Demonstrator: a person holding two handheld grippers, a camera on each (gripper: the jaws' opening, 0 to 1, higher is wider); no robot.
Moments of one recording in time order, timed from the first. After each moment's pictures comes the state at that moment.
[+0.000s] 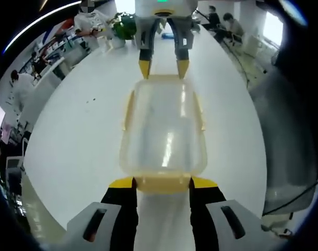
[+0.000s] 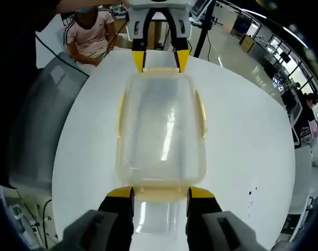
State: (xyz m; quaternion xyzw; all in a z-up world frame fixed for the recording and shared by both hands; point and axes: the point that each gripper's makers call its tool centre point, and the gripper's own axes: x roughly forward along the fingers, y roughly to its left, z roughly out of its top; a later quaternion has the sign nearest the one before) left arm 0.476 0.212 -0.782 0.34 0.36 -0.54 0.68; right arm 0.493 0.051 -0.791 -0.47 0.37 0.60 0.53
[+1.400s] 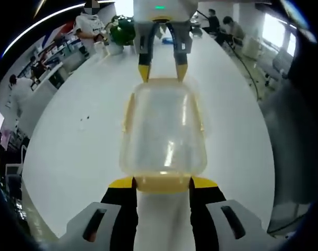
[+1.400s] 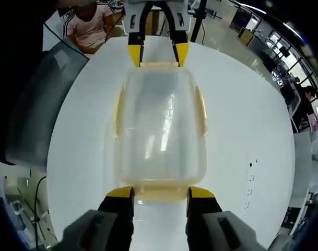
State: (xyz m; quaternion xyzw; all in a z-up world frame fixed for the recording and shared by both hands) left arm 0.501 0.133 -0.792 0.33 0.34 -0.55 0.69; right arm 0.518 -0.027 -0.804 -0.48 0.39 0.58 0.53
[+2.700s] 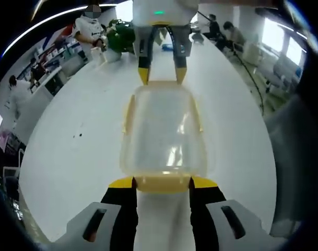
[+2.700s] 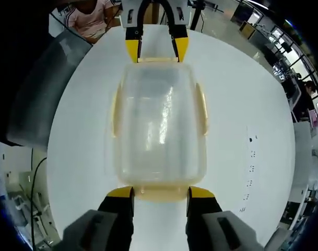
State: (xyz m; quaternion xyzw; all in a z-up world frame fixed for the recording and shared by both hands) left arm 0.503 0.077 -0.795 0.31 0.33 -0.56 0.69; right arm 0.521 -0.085 -0.804 -0.50 0.41 0.56 0.51
